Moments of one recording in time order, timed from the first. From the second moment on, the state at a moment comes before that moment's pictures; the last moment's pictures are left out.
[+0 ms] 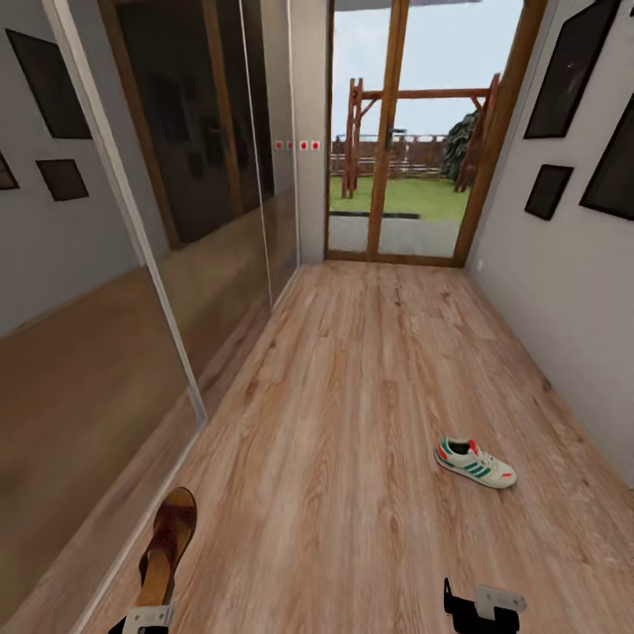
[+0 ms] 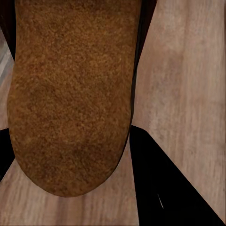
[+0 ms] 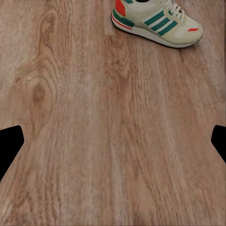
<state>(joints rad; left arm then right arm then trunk) -0.26 0.12 0.23 -0.29 -0.09 -0.44 -0.17 -0.39 -0.06 -0.05 -0.11 0.00 -0.59 -0.22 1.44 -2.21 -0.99</state>
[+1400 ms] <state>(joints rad) -0.26 0.12 0.23 -0.29 -0.09 -0.44 -0.17 -0.39 -0.06 -0.05 -0.11 0.00 -0.59 -0.22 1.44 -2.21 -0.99</state>
